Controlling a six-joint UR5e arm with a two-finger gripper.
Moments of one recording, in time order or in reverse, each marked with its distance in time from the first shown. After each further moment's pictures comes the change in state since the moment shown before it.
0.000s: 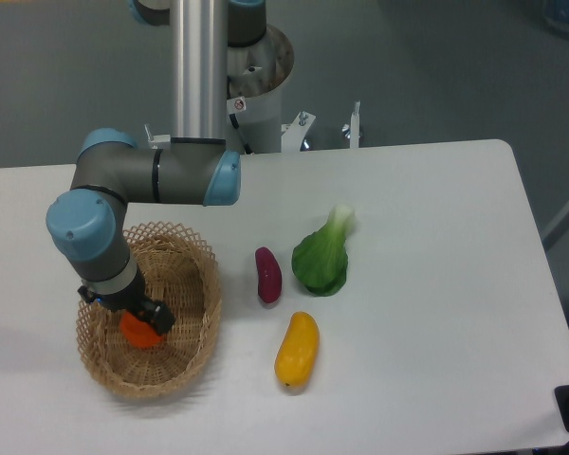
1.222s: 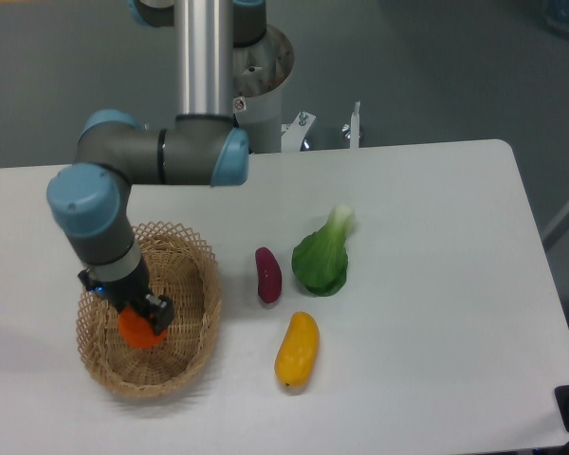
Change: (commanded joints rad) arm 0.141 0.182 0.017 -0.014 -0.003 0.150
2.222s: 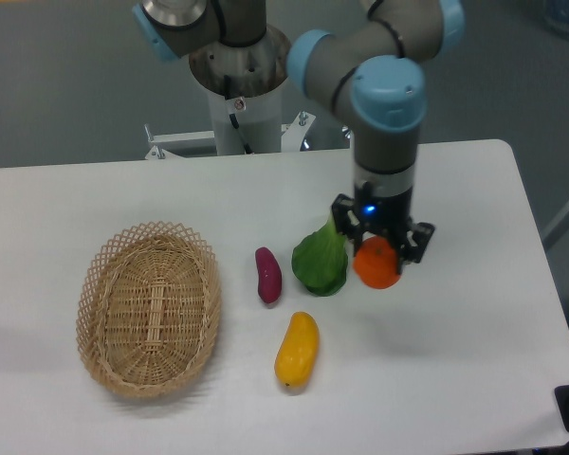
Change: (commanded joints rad) arm 0.525 0.088 0.000 -0.114 -0.091 0.557
